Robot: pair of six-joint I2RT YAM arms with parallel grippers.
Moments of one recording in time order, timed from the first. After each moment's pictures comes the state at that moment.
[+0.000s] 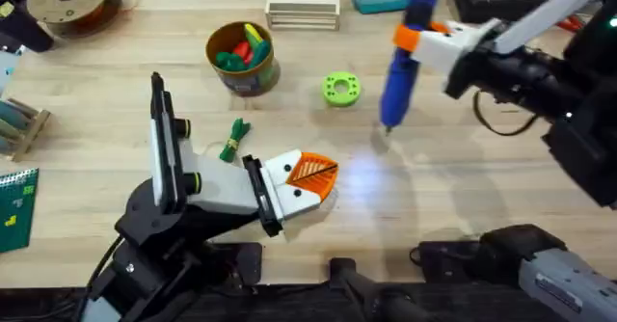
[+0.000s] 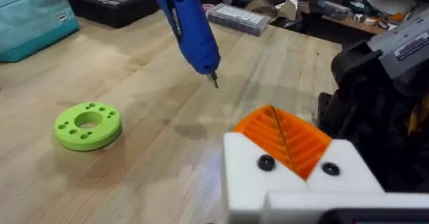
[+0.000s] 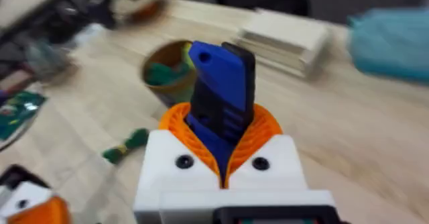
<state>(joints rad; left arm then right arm) -0.60 0.01 0.01 -0.06 0.60 -0.13 0.16 0.89 0.56 0.13 -0.59 0.16</state>
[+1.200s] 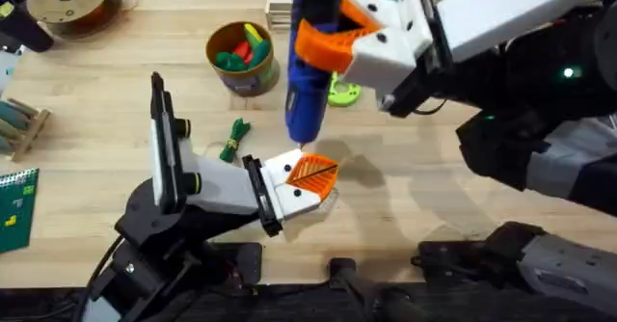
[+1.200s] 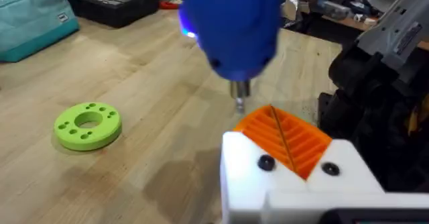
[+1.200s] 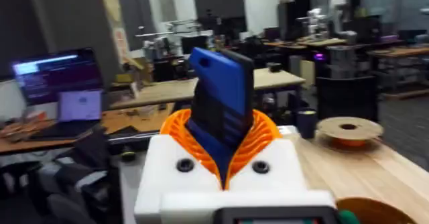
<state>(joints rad) -0.60 0.01 0.01 -0.06 0.60 -0.13 0.58 1.21 0.56 1.18 -0.81 0.49</state>
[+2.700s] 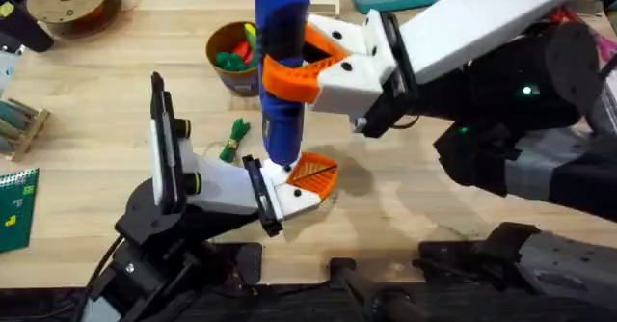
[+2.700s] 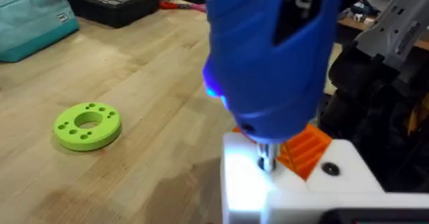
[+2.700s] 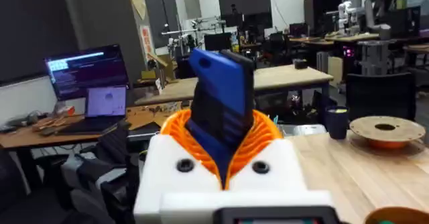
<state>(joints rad) -0.60 0.01 0.01 -0.06 0.60 -0.13 0.70 1.28 0.56 1.22 -0.77 0.48</state>
